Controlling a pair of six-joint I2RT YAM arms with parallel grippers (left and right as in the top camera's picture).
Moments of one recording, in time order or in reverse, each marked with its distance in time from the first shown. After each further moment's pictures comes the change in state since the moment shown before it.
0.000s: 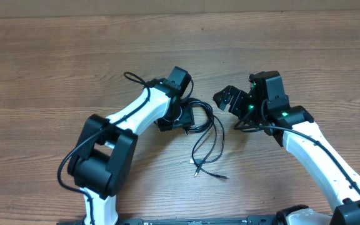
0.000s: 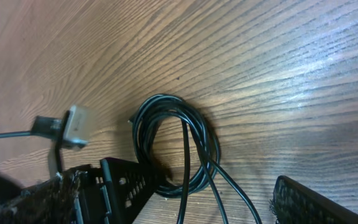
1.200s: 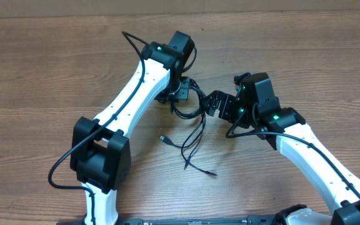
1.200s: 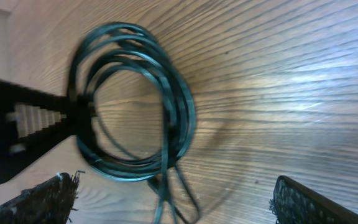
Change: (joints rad) left arm 0.021 0.039 0.498 -0.447 -0.185 0.294; right arm 0.082 0.000 0.000 0.036 -0.051 -0.049
